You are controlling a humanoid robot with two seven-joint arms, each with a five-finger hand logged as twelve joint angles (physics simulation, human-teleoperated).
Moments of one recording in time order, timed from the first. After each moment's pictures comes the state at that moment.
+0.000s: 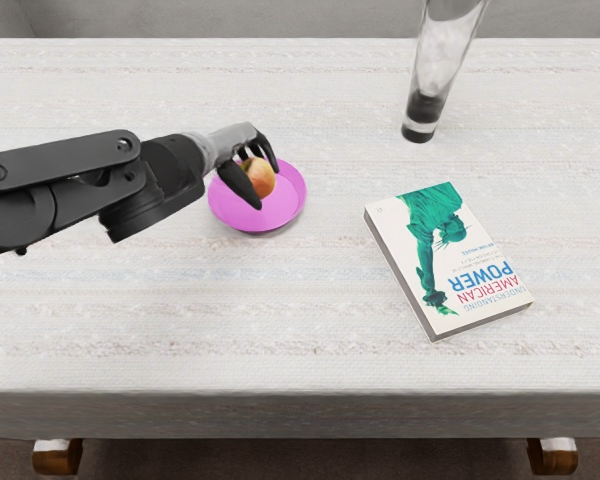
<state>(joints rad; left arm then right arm) -1.29 0.37 -0.12 -1.34 0.84 0.17 0.61 0.02 0.00 -0.04 0.16 0.05 0.08 -0.27</state>
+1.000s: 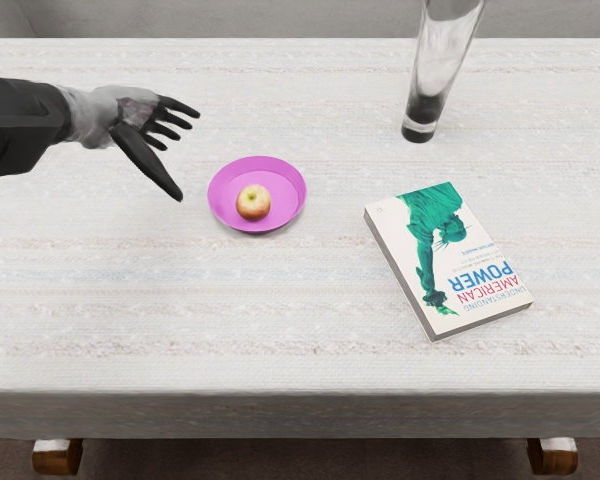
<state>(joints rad) -1.29 0.76 -0.29 -1.44 0.42 -0.09 0.61 0.03 0.00 -0.04 0.16 0.05 0.08 -0.26</state>
